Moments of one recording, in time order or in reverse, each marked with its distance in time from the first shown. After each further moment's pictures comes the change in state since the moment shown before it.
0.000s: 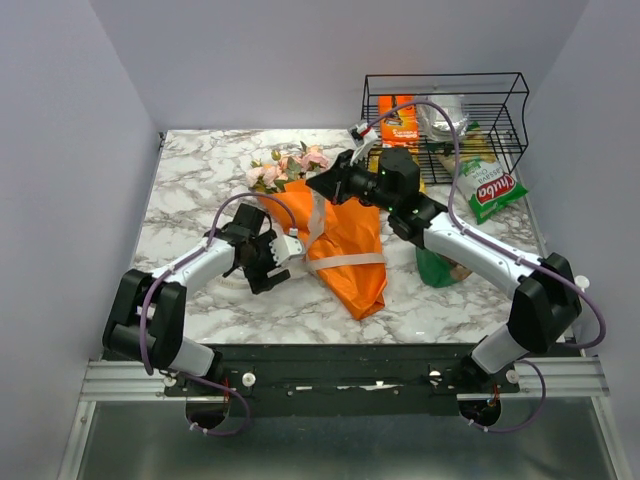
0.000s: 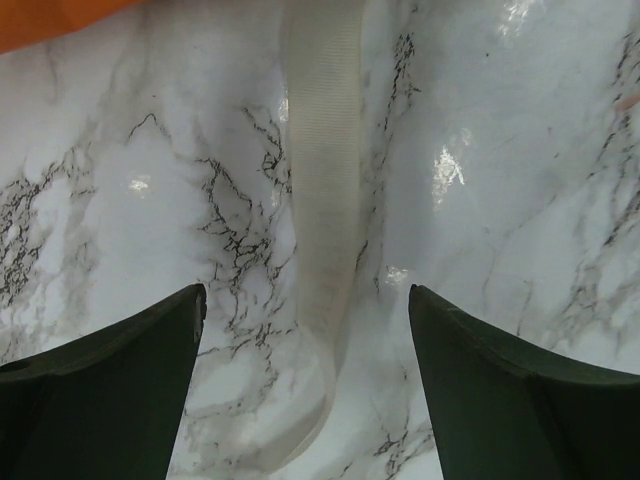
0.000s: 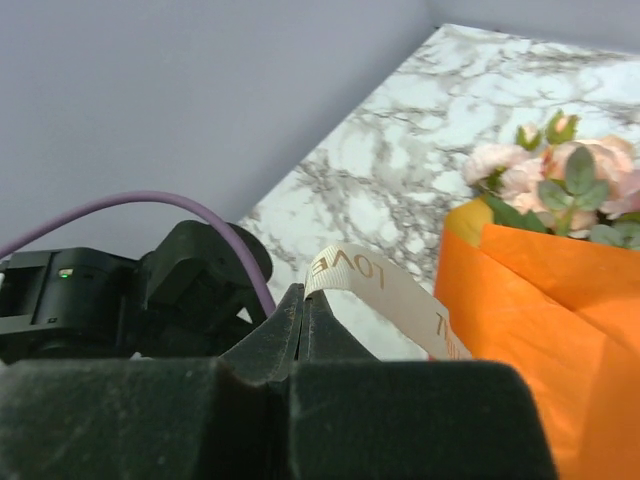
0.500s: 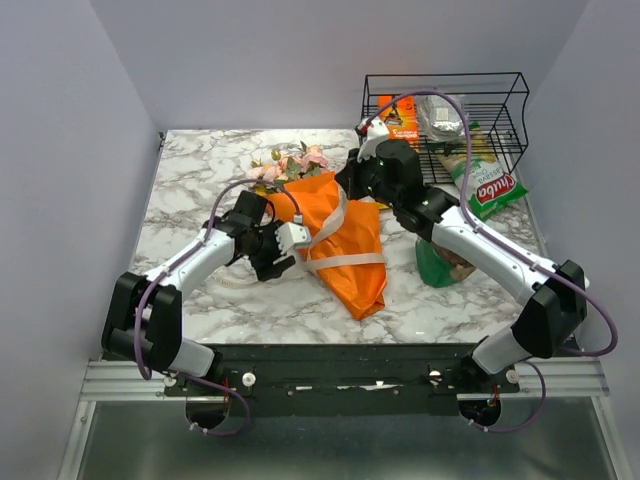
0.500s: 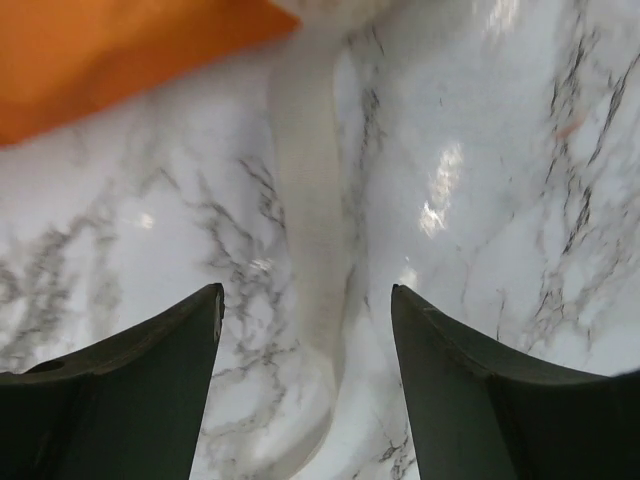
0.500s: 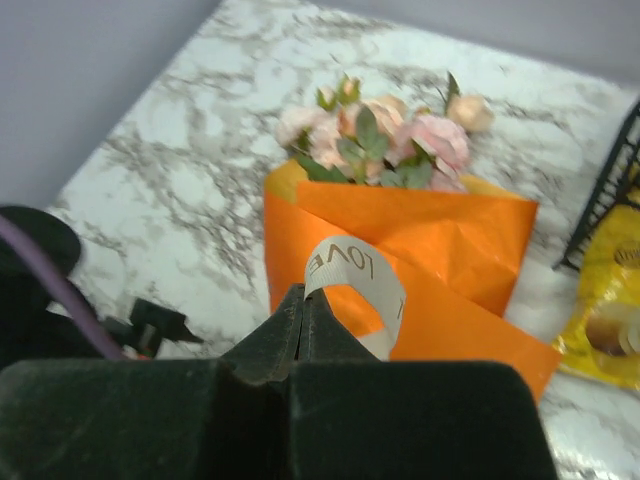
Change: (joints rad) left arm -0.024 0.005 0.042 -0.034 0.053 0.028; right arm -0.002 -0.039 0.134 -0.389 0.339 -0.244
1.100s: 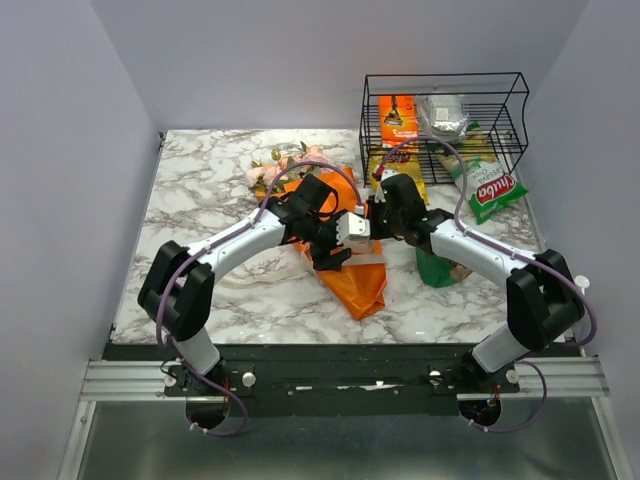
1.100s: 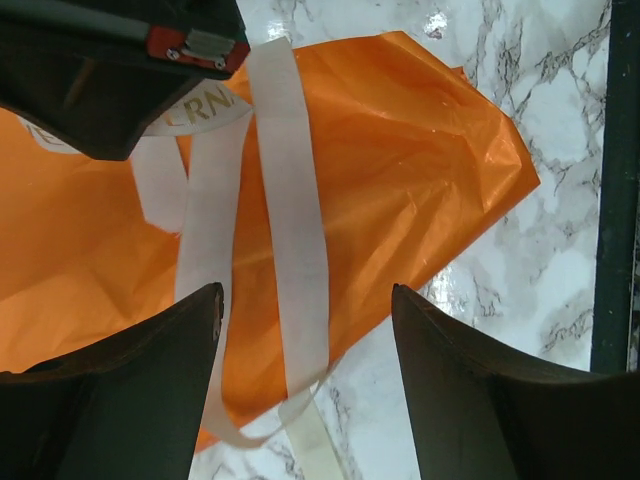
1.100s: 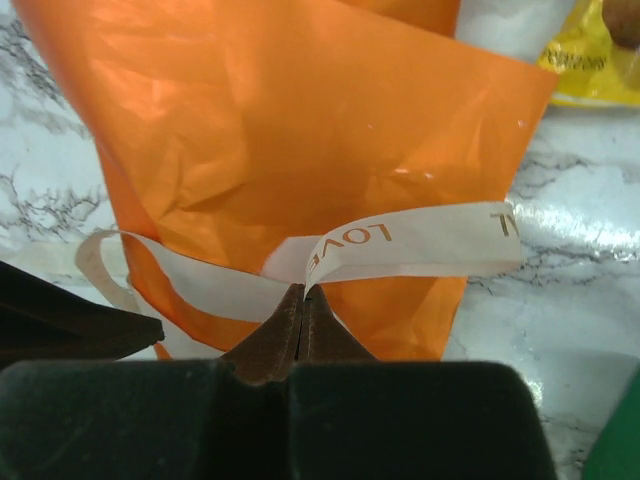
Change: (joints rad) left arm -0.291 0.201 0.416 -0.006 0.219 -0.125; right arm -0.103 0.031 -0.303 -0.106 -0.028 0.124
